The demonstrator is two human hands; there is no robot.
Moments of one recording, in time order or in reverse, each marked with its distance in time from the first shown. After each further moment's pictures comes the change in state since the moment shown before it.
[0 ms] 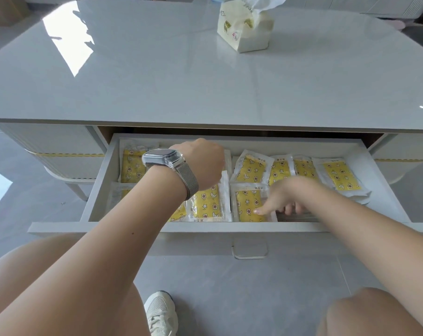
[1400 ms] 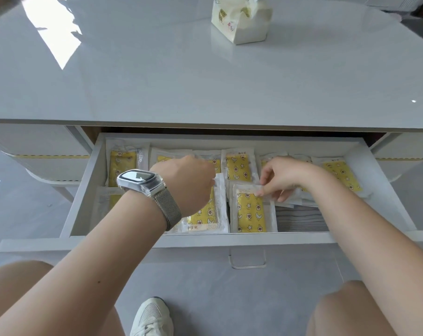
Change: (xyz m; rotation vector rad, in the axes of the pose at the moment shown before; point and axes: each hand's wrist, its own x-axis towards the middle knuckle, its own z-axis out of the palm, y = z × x) left_hand -0.014 -0.004 0.012 0.001 -0.070 0.023; right_hand 0.051 0.033 -0.029 0.457 0.283 -0.264
